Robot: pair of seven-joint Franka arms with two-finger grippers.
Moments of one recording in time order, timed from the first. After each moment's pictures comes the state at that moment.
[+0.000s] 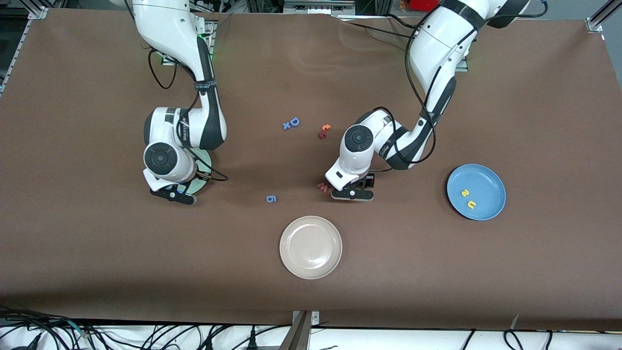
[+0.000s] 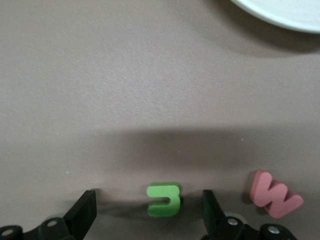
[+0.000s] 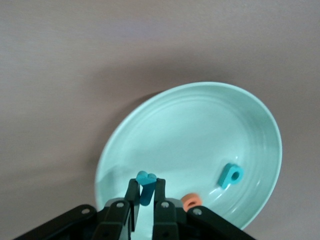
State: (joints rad) left arm -0.46 0.78 -0.17 -1.65 0.26 2.43 -0.72; right arm 1.00 0.69 -0.80 -1.88 0.41 2.10 0.25
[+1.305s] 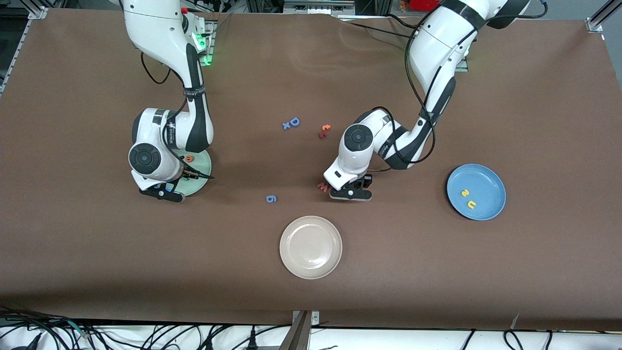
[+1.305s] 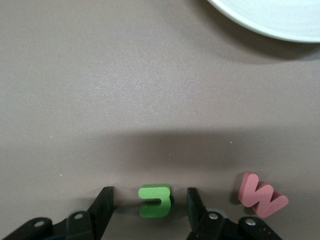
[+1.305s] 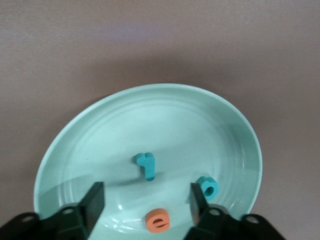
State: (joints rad) left arm -0.45 0.78 -0.18 -1.64 0.25 2.44 -0.72; right arm 0.96 0.69 -0.80 -1.92 0.41 2.13 0.16
